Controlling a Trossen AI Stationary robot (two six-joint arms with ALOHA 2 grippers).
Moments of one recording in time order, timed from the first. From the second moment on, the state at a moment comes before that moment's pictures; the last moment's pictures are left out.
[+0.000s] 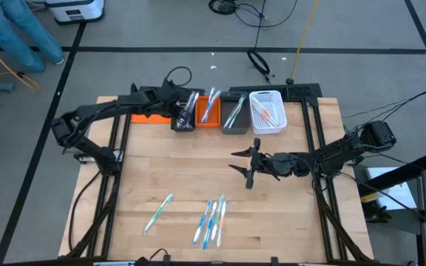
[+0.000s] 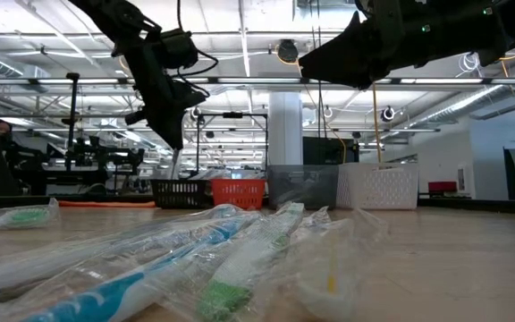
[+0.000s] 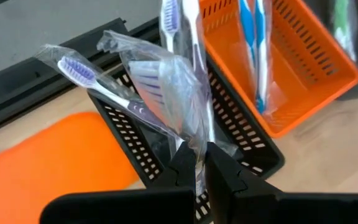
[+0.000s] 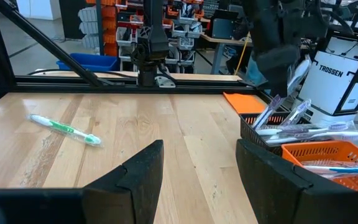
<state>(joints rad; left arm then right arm) 0.60 1.49 1.07 -0.58 -0.13 -0.37 0.21 1.38 0.52 0.74 0.41 -0.02</state>
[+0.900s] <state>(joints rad) 0.60 1.52 1.07 -0.50 -0.05 -0.35 0.21 1.38 0.52 0.69 0.41 -0.02</state>
